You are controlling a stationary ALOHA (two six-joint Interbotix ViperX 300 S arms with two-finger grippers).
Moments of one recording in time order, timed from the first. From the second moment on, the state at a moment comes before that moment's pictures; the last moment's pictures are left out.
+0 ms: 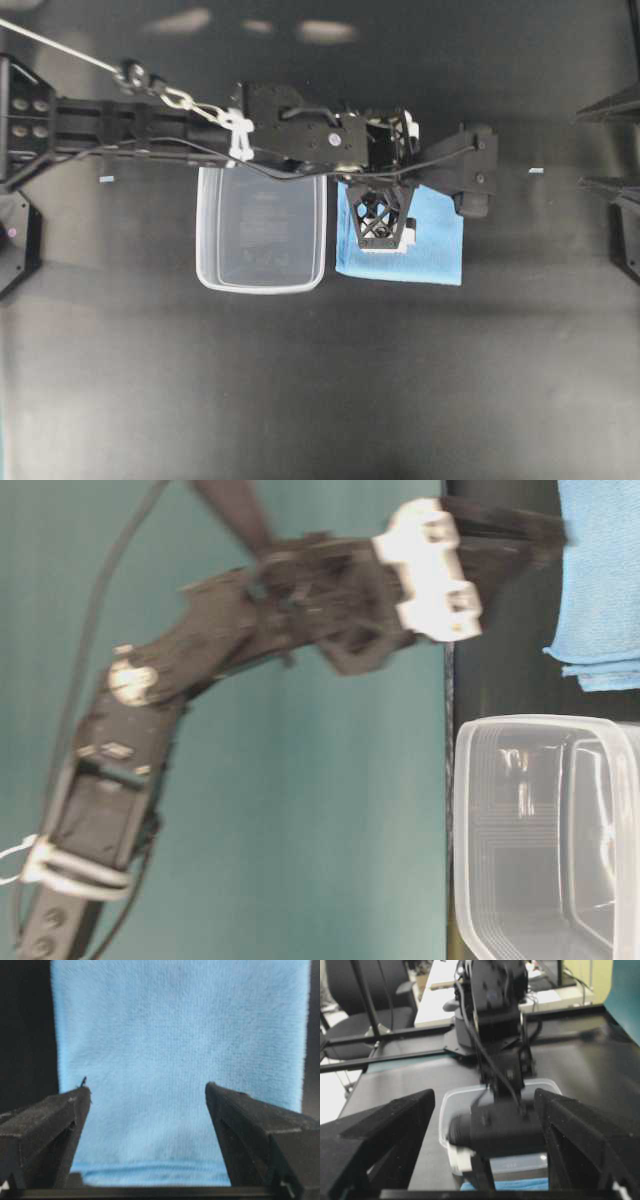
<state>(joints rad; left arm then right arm) 0.05 0.55 -0.22 0.04 0.79 0.13 -0.04 -1.21 1.21 0.01 0.07 0.10</state>
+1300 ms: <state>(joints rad) 0.01 0.41 -0.15 0.04 0.77 0.14 -0.04 -1.21 1.21 0.01 0.07 0.14</state>
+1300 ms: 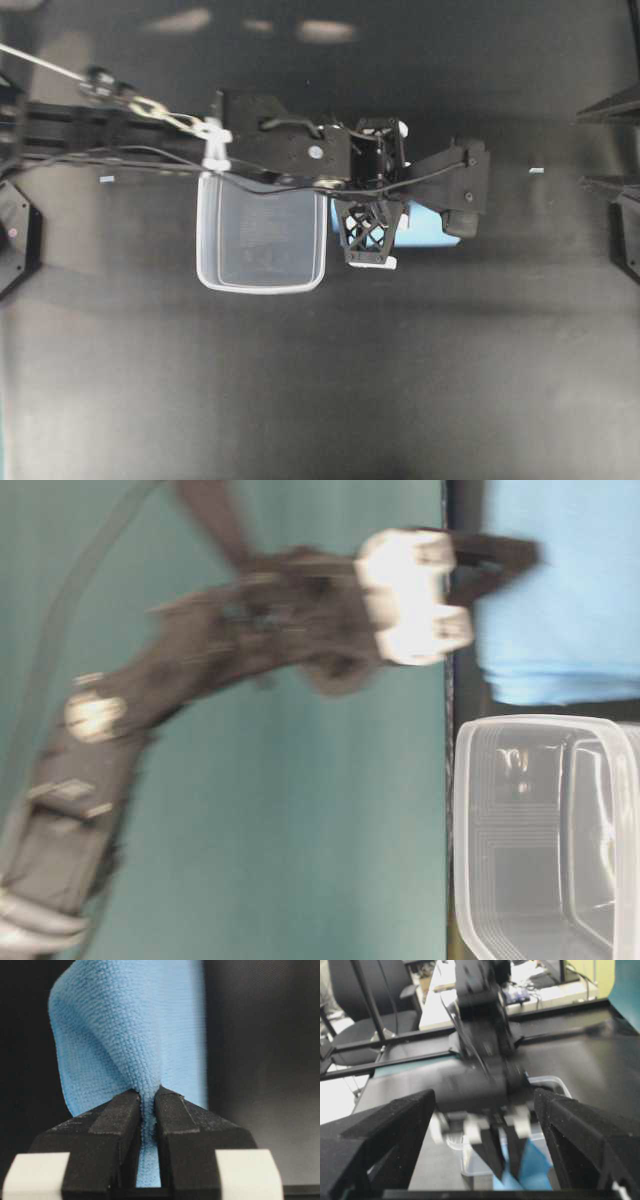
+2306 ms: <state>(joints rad) 0.05 -0.18 0.37 0.04 0.81 0.13 -0.04 -1.21 1.21 0.01 0.06 0.14</state>
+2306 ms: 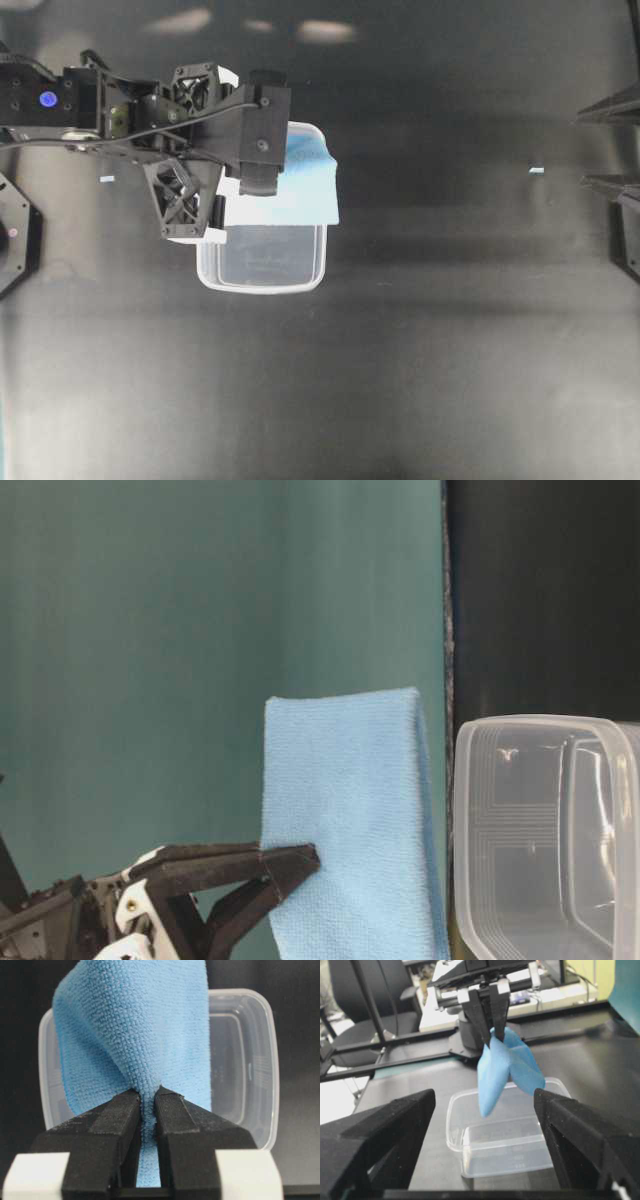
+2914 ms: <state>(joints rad) 0.05 -0.17 0.39 0.04 0.79 0.13 -0.04 -1.21 1.21 0.01 0.06 0.14</state>
